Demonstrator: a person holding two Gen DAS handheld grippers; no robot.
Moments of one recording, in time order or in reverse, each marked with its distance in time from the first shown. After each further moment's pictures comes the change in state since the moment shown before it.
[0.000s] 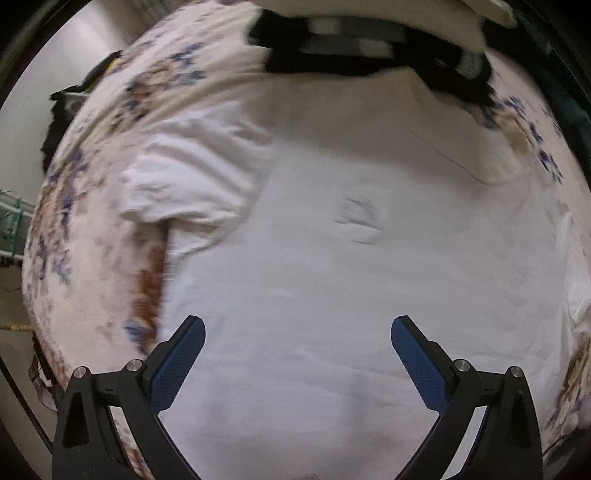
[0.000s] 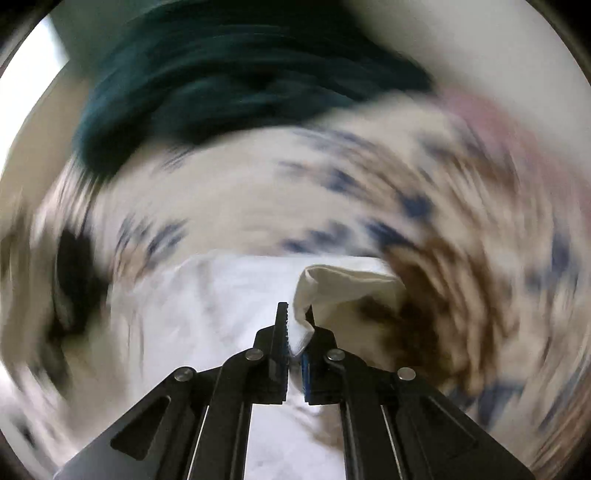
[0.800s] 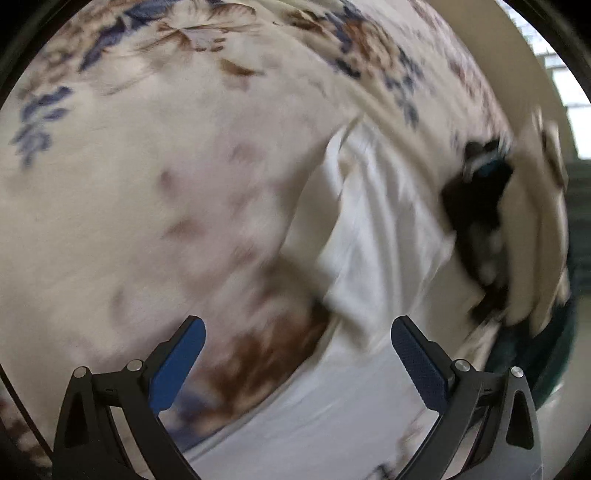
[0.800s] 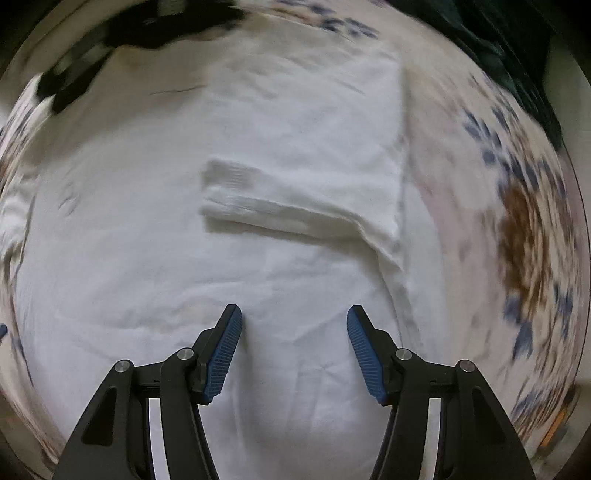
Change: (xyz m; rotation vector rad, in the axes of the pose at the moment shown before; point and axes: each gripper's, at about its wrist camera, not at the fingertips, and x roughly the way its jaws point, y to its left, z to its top) left arm 0.099 0.227 0.027 -0.783 0.033 -0.570; right arm 0.001 0.072 -0.163 -0.469 0.418 -0.017
